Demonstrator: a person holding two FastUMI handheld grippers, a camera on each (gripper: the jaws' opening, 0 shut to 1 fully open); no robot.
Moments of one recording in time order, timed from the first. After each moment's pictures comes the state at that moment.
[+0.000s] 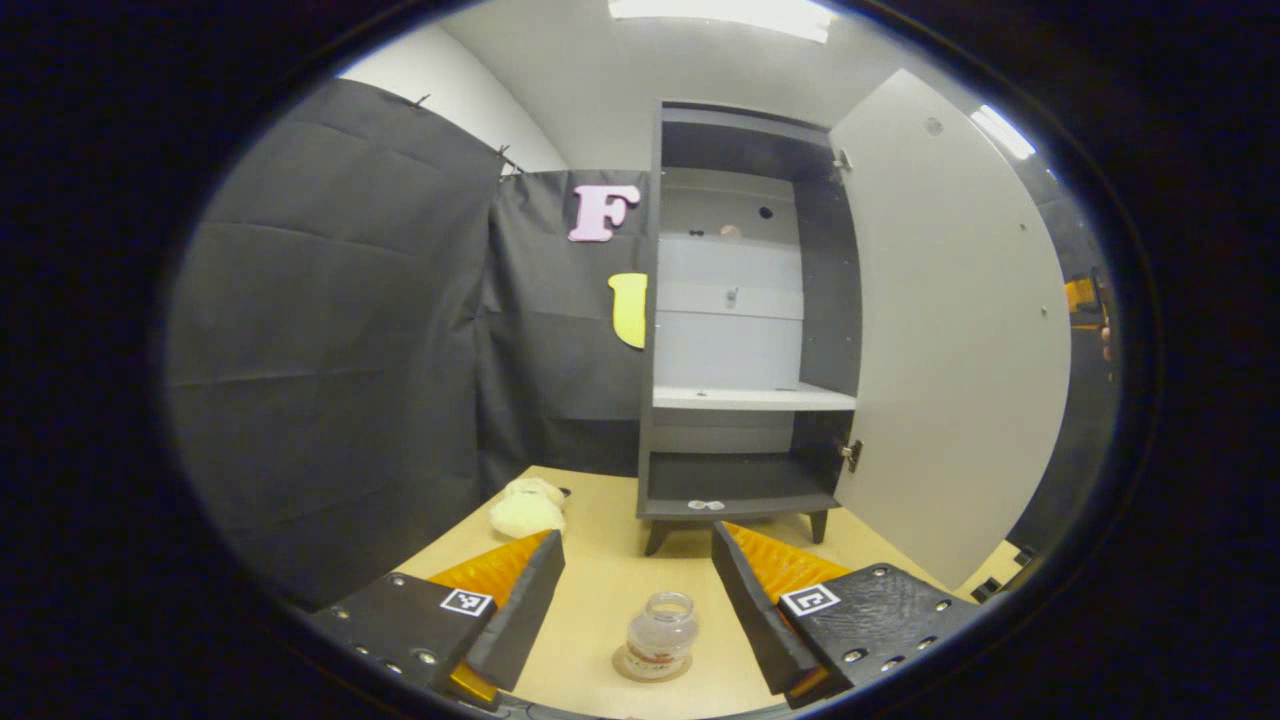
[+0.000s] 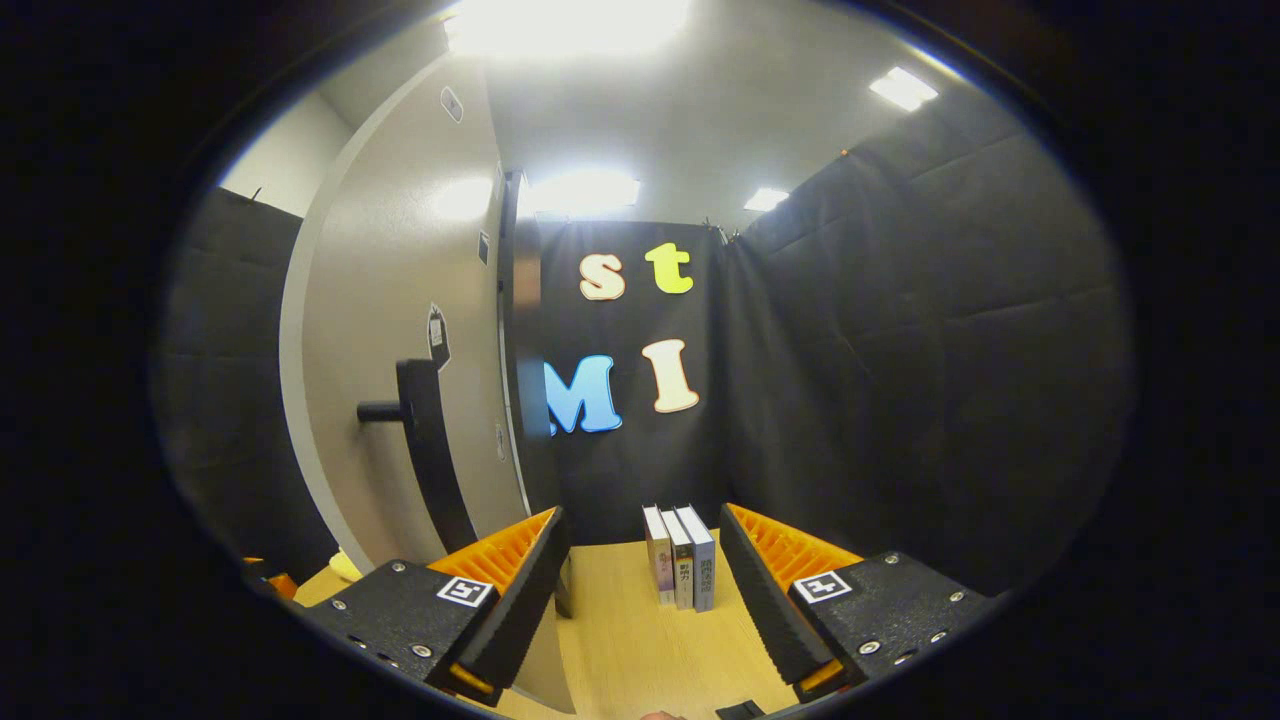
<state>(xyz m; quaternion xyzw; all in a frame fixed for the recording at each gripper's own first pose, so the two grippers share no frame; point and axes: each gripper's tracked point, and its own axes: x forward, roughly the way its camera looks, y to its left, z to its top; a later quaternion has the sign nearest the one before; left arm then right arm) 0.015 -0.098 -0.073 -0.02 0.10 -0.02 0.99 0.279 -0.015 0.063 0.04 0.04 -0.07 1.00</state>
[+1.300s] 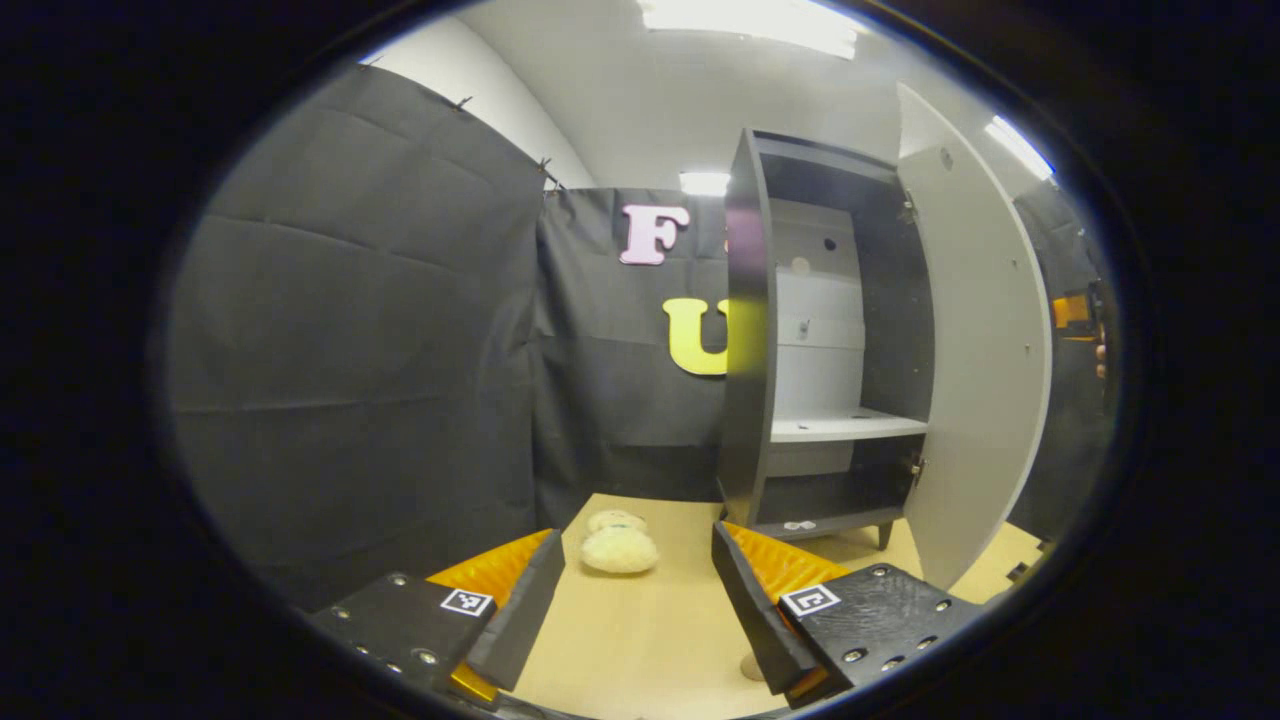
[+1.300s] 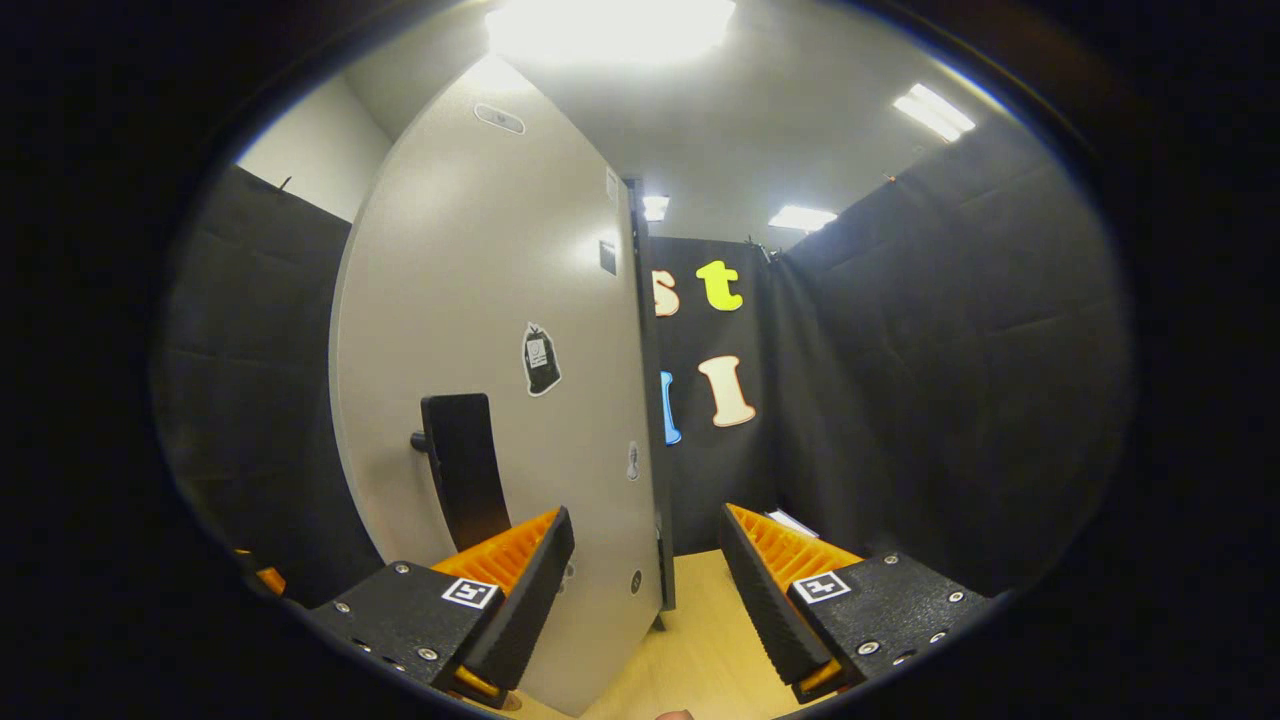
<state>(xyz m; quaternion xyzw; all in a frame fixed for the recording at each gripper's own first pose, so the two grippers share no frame) 0.031 0.045 -0.057 -0.02 0.07 -0.01 1.00 0.291 0.067 0.073 0.03 0.02 -0.04 1.00</state>
